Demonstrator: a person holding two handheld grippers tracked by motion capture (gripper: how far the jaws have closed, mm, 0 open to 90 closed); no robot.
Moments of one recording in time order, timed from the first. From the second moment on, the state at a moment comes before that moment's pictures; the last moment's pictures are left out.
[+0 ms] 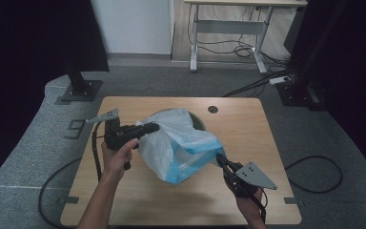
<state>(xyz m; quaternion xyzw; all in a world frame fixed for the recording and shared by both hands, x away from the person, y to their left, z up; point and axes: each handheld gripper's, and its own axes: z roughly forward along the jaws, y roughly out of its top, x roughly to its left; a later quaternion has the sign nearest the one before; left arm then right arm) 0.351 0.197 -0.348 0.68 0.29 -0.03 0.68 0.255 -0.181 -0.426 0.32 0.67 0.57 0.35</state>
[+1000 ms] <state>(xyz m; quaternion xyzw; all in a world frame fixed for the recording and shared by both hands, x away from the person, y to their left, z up) 0.320 0.261 -0.411 0.72 0.34 0.03 0.60 0.244 -0.180 -0.476 0.34 0.70 0.56 0.30</state>
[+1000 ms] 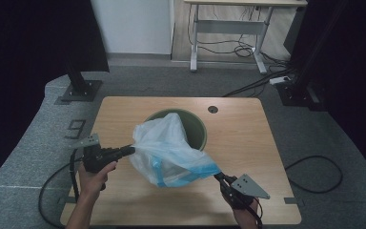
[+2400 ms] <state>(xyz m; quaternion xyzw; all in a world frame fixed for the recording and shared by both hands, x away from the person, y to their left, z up) 0.309 0.249 -0.389 0.75 0.33 0.12 0.56 0.268 -0.178 -0.481 0.38 0.67 0.55 0.32</state>
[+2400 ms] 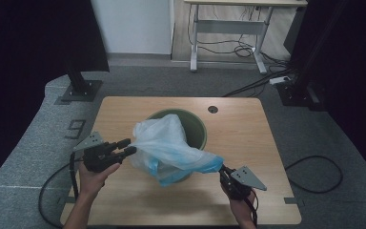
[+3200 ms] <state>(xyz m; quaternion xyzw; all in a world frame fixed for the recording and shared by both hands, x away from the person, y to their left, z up) 0.314 0.215 -0.366 0.78 0.30 0.14 0.53 0.259 -0.178 -0.480 0.38 0.68 0.55 0.30</state>
